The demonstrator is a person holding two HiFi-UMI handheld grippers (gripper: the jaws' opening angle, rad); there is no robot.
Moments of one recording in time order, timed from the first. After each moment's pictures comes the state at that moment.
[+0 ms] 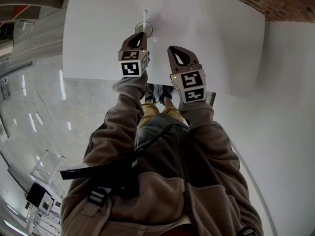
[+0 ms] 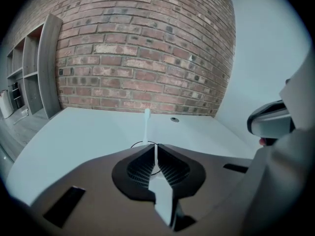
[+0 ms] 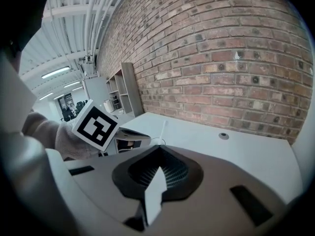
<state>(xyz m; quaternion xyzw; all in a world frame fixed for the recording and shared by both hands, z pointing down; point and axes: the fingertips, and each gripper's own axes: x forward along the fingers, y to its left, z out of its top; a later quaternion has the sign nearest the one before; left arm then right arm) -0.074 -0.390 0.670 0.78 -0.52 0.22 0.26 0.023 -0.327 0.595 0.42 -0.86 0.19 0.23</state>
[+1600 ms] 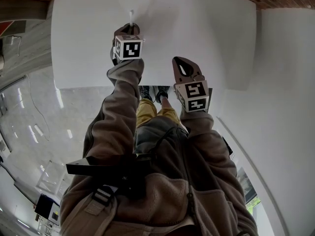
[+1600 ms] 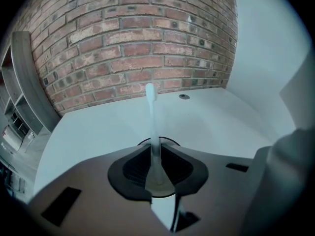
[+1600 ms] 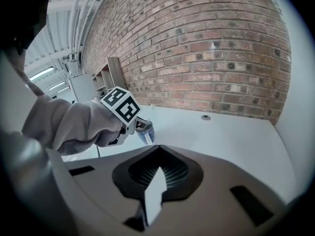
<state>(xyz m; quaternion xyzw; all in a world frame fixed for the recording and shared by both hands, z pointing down) -0.071 -0.433 0.719 0.74 -0.51 0.38 0.23 0.079 -0.284 0.630 0.47 -0.81 0.24 0.26</state>
